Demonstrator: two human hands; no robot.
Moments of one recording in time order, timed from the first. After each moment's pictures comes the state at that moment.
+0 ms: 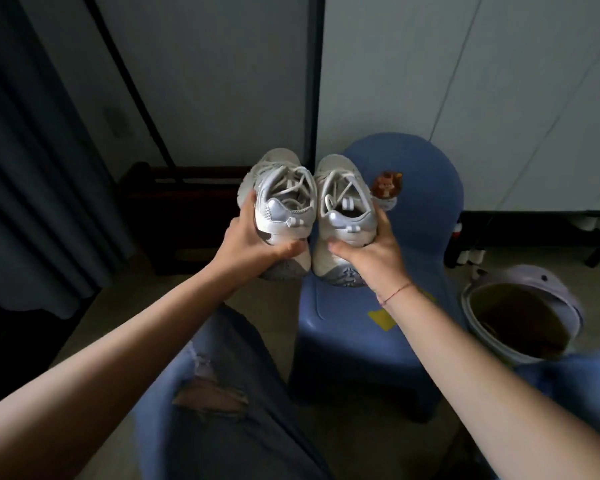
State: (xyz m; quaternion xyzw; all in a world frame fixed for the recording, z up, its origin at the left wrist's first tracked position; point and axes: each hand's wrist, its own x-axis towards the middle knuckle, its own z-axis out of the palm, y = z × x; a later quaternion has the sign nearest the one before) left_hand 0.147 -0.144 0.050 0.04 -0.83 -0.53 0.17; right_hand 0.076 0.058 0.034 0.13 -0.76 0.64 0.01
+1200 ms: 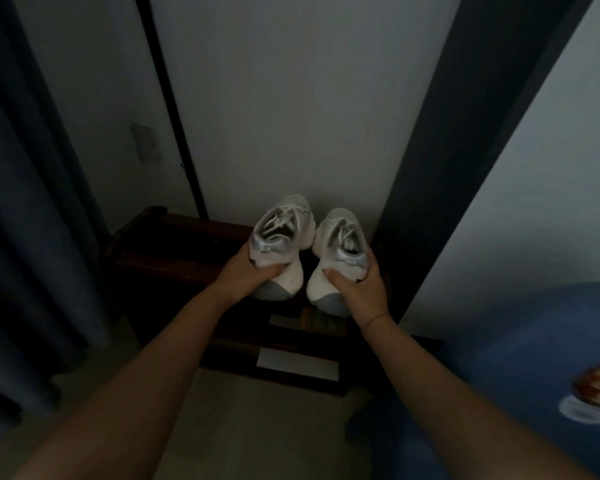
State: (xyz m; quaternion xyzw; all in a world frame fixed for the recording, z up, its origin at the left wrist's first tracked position) left_hand -0.116 -0.402 -0.052 0.18 -0.78 -0.58 0.15; right_hand -0.211 -0.211 -0.065 0.14 -0.76 0.62 -0.07
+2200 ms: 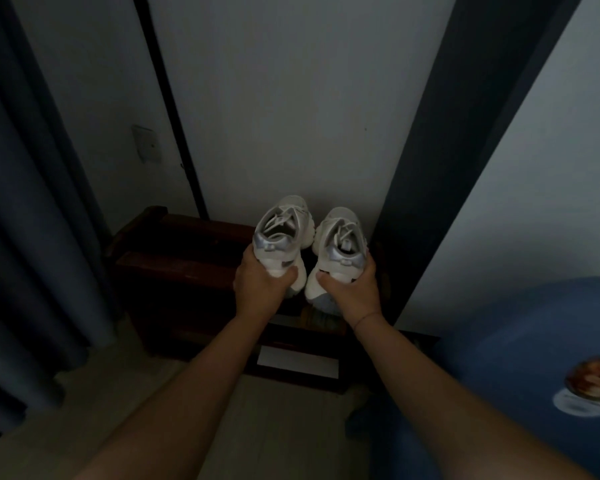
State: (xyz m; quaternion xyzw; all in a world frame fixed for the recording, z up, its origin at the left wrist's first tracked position) left_hand -0.124 -0.353 -0.074 0.31 -0.75 -0.50 0.31; right_hand -0.213 -0.220 -0.077 0.11 -0.76 0.63 -0.05
